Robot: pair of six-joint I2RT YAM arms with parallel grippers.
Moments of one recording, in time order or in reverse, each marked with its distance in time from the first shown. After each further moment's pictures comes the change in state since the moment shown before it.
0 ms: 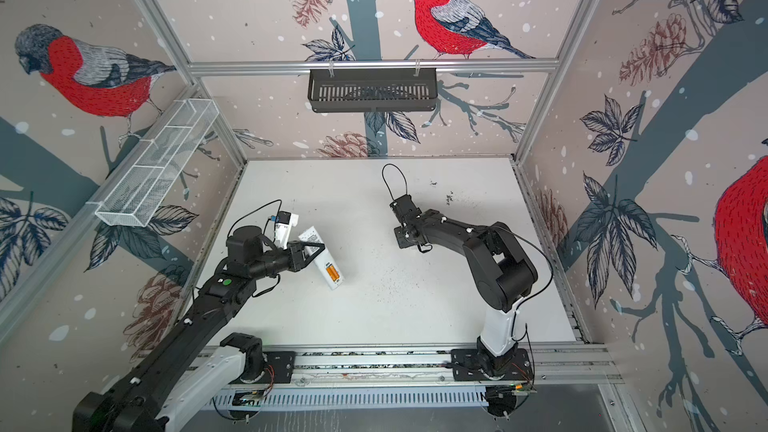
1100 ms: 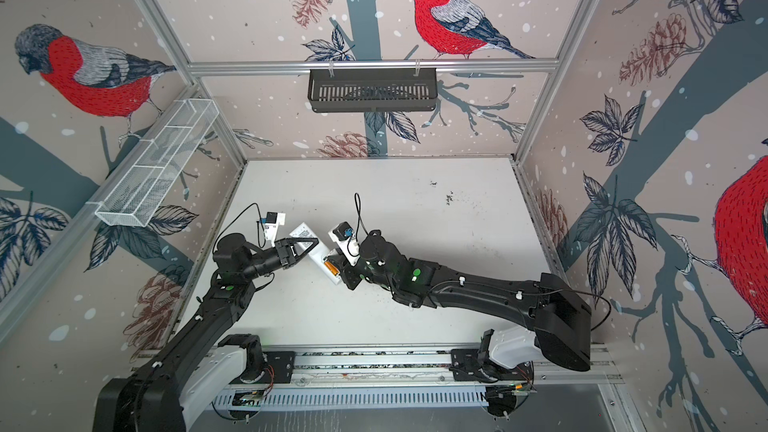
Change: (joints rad) left arm 0.190 0.058 -0.172 0.557 0.347 -0.469; right arm 0.535 -0.408 -0.209 0.528 -0.110 -0.016
